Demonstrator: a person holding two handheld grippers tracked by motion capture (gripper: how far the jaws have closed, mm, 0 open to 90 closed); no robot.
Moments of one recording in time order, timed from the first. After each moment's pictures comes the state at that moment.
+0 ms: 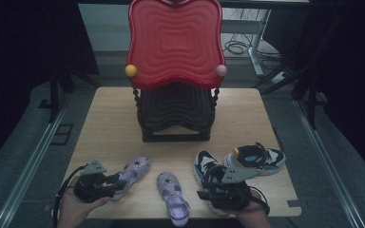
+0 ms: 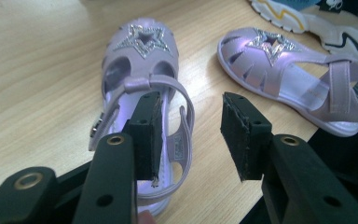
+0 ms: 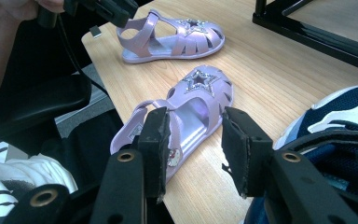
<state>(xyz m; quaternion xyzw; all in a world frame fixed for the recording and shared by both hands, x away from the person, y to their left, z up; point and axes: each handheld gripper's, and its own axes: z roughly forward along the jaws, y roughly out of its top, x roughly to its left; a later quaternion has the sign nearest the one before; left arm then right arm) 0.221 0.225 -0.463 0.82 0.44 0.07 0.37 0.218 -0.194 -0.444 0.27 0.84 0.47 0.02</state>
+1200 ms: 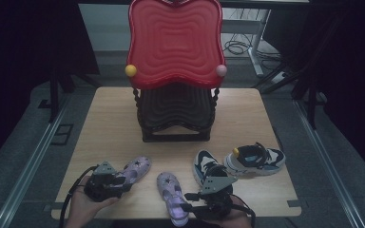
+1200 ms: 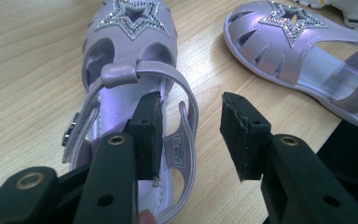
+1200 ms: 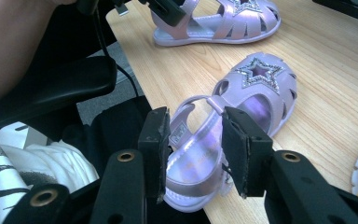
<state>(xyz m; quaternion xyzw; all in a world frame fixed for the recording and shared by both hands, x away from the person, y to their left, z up) 0.232 0.209 -0.485 0.84 0.43 0.06 0.34 0.202 -0.149 -0.461 0.24 0.86 0.45 -0.01</state>
